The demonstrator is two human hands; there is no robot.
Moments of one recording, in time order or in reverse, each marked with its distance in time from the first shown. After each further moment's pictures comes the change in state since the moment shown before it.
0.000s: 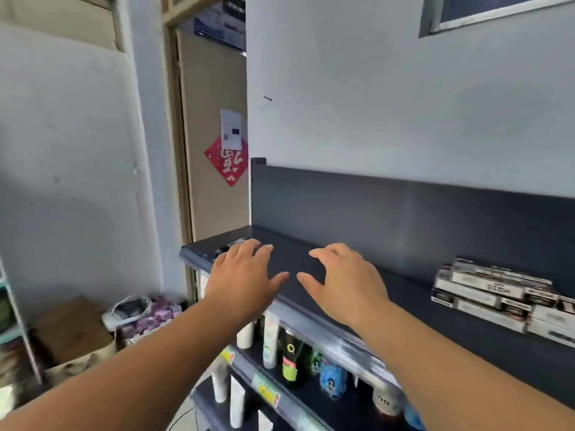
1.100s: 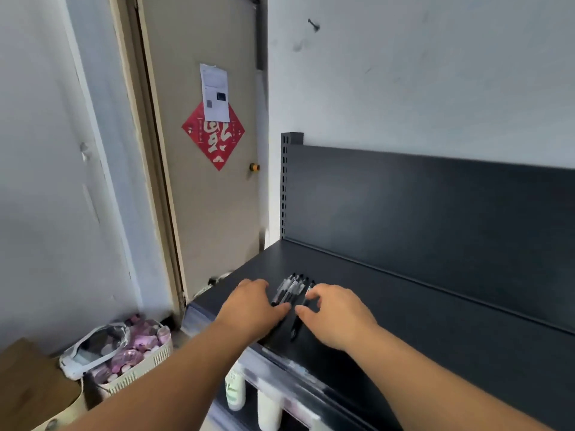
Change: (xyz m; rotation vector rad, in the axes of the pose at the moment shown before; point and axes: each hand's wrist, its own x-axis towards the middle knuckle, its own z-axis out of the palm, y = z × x) left_hand 0.272 -0.249 0.194 -0.293 -0.425 -0.159; right_hand 0.305 -0.086 0.248 0.174 -0.320 0.337
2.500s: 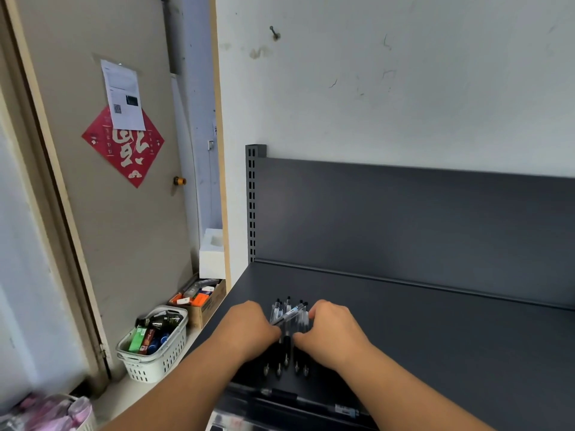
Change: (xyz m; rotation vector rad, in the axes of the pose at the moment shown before) left_hand 0.085 -0.037 -0.006 -0.052 -0.252 0.265; right_hand 0.032 -0.048 0.030 0.057 0.175 0.380
